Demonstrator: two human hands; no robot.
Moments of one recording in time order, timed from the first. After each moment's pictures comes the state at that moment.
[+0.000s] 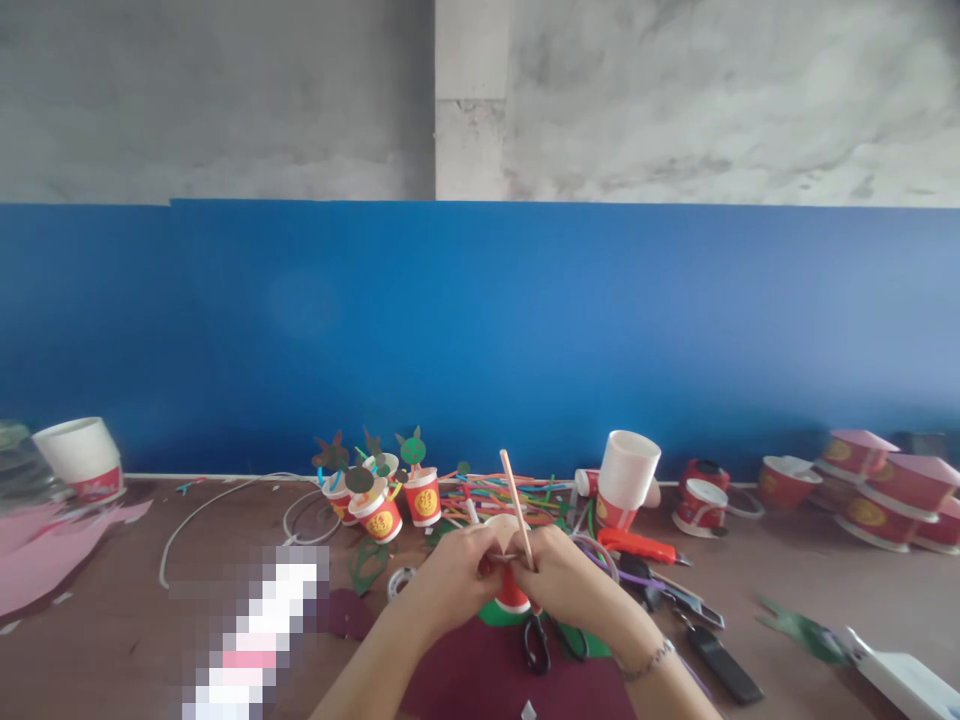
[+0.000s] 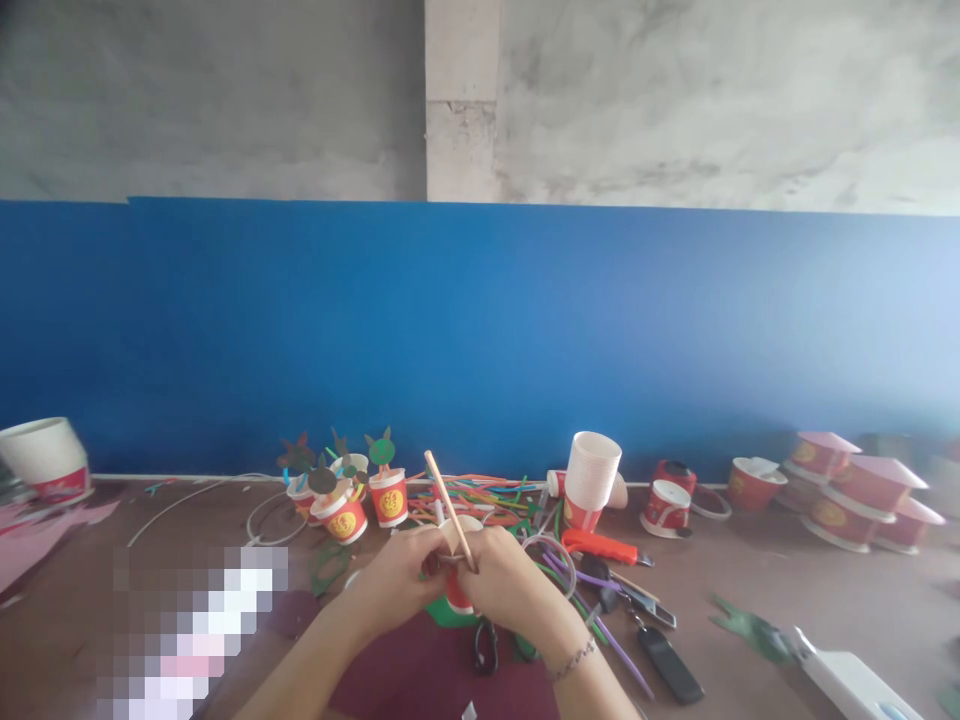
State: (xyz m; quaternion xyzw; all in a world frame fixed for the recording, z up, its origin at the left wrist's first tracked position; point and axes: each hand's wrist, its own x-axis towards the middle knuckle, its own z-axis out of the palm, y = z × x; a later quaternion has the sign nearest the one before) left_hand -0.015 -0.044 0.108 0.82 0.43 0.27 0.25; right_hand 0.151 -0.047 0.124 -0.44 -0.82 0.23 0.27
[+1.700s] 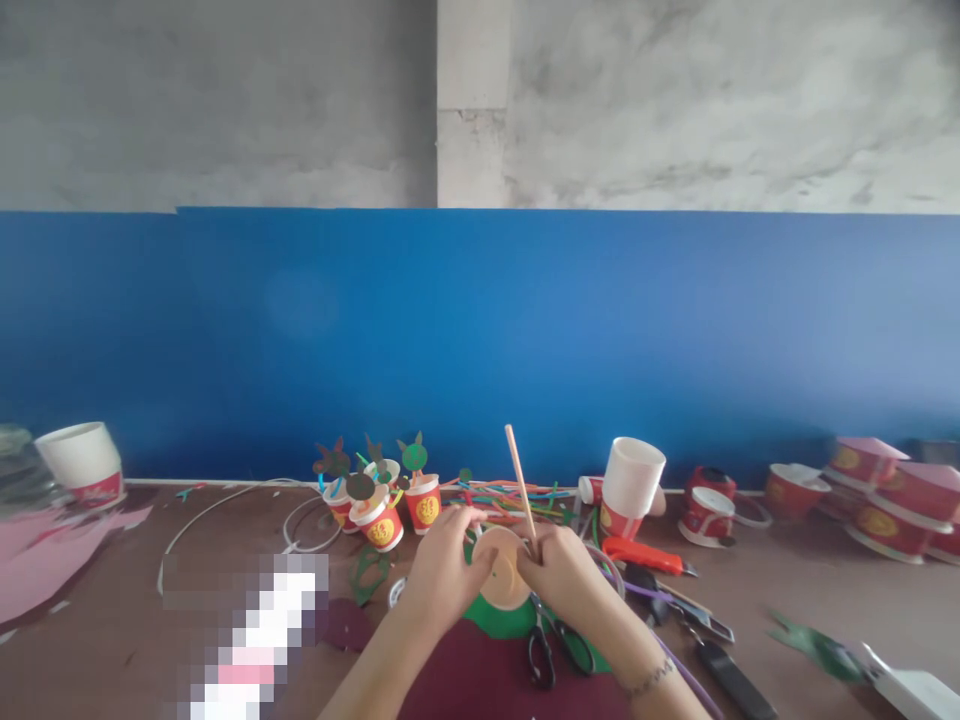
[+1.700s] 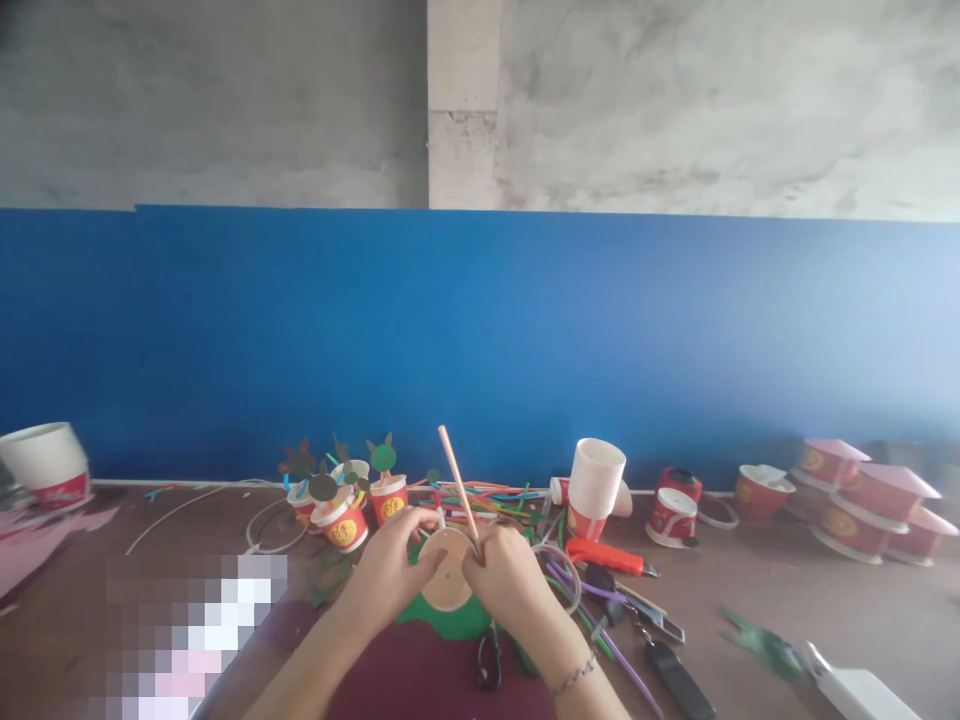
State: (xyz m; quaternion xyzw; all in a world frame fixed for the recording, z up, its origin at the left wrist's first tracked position) left_hand -0.021 -0.040 0.110 0.74 0.51 0.40 0.17; right_hand 0.150 -0.036 0.118 -0.57 -0.76 0.14 0.26
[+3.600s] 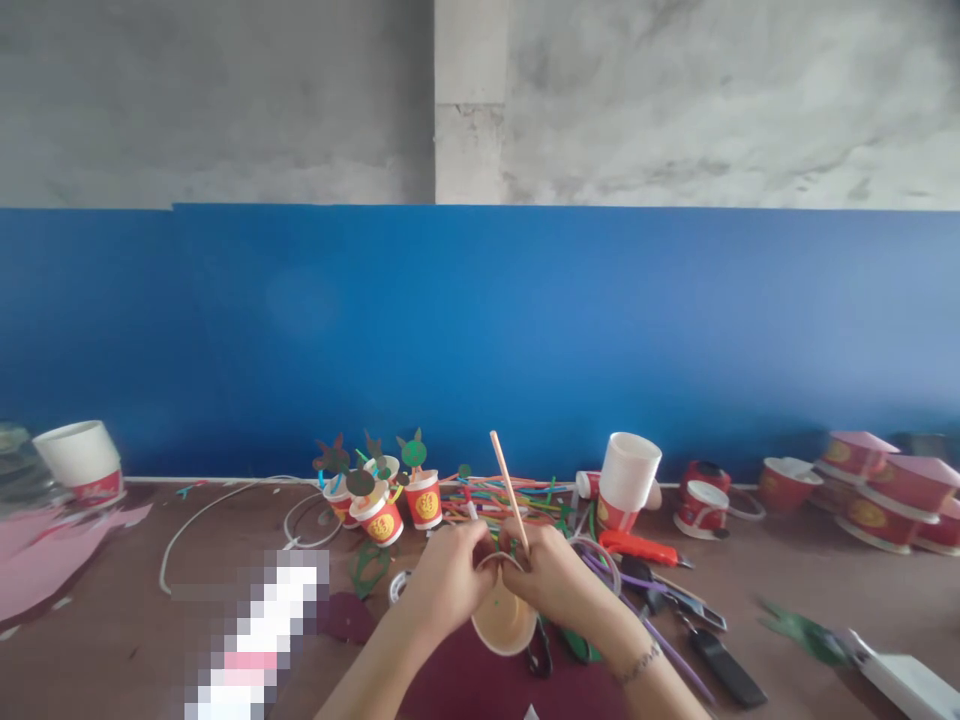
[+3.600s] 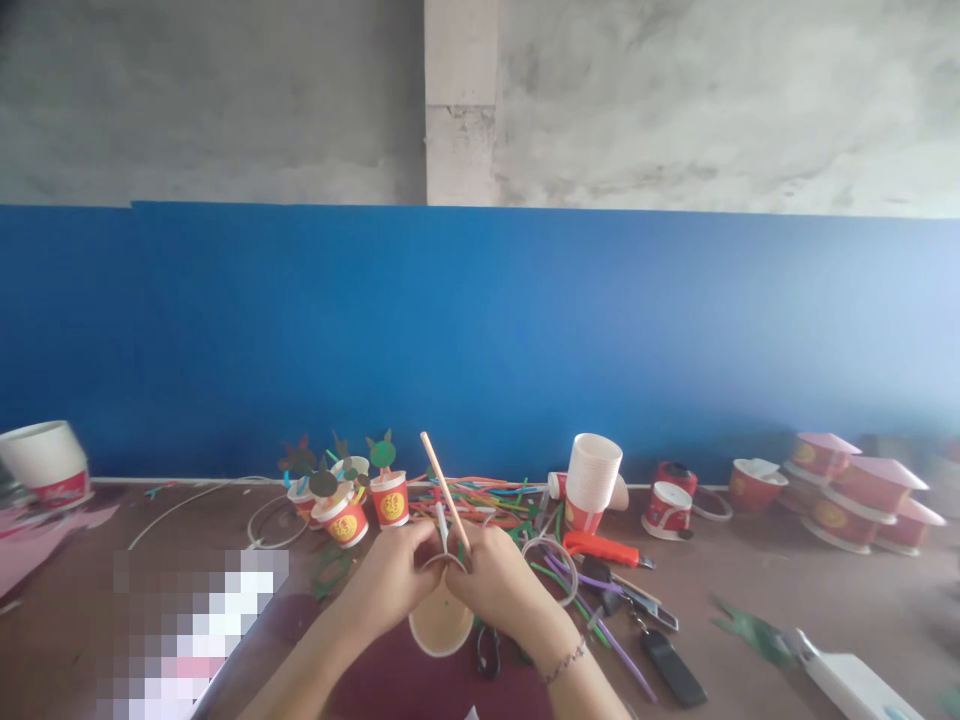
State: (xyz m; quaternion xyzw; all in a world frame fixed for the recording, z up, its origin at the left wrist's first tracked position) left_hand -0.019 -0.051 0.124 0.78 0.52 0.30 0.21; right_hand 0.140 -0.045 0.122 -0.49 -0.80 0.19 0.29
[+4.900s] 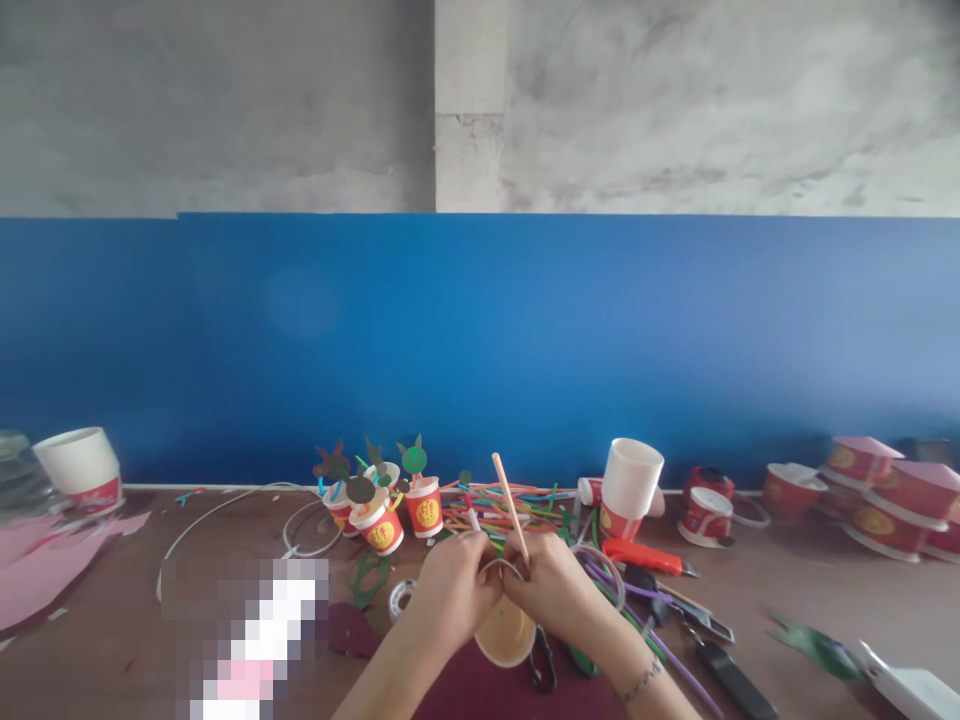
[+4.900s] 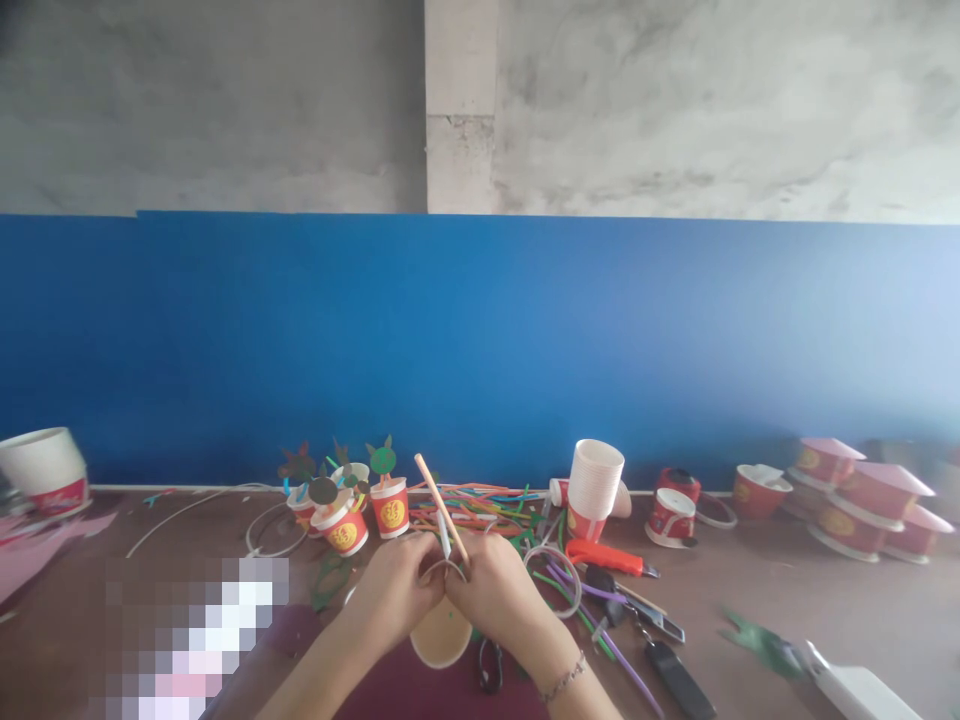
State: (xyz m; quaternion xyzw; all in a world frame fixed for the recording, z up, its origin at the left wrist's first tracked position) left_hand -0.014 -0.047 0.113 0.79 0.55 0.24 0.13; right_hand 0.138 -0.043 0.116 -0.49 -0.80 0.16 0.29
